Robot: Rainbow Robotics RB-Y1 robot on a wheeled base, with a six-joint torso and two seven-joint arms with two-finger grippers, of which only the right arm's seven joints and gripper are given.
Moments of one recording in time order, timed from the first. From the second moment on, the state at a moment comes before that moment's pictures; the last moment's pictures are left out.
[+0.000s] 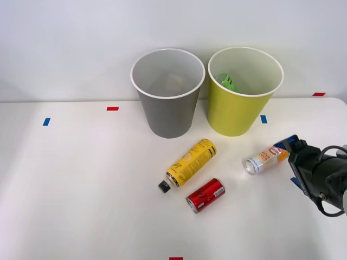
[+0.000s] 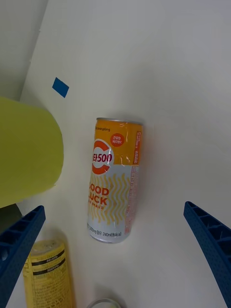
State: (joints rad) arm 0.13 -0.30 -0.14 -2.28 -0.40 1.28 0.44
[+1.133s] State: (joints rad) arm -0.11 -0.32 -0.07 -1.95 -0.29 1.28 0.39
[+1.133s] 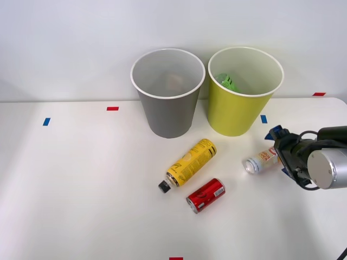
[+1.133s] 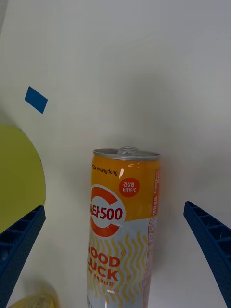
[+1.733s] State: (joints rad) arm -0.15 -0.33 -0.03 -1.90 -0.26 1.29 0.38
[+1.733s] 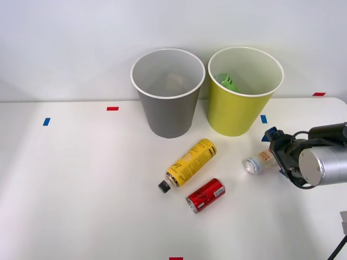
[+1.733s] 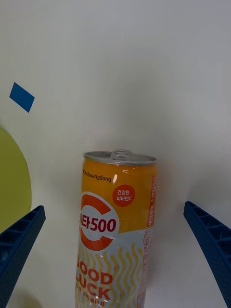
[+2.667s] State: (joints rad) arm -0.15 -0.30 -0.01 -1.90 -0.20 1.31 0.38
